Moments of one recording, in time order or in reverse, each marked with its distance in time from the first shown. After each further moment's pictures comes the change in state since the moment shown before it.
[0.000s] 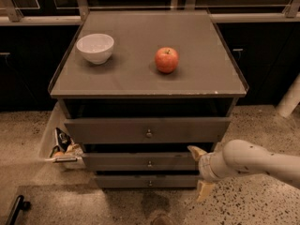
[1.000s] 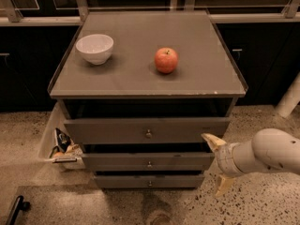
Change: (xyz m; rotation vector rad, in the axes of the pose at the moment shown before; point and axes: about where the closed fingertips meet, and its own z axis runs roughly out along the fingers) arm -0.016 -0.012 -0.102 0.077 0.002 -0.084
